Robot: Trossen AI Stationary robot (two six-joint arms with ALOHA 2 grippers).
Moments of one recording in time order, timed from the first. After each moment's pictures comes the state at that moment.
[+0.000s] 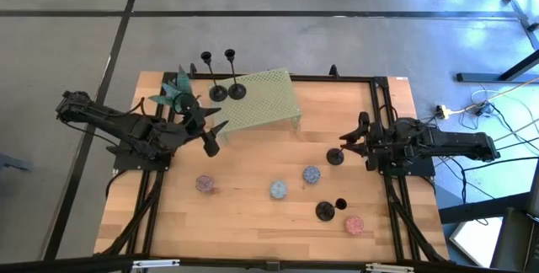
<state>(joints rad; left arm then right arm) -0.31 0.86 0.77 -0.31 -0.92 -0.18 0.01 0.18 0.24 -0.21 -0.04 0.12</state>
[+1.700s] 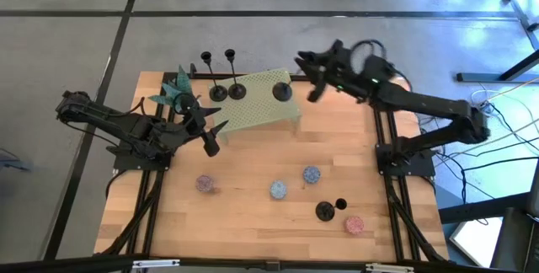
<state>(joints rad) -0.31 0.86 0.77 -0.30 -0.93 -0.17 -0.26 1.28 1.17 0.30 0.13 0.07</state>
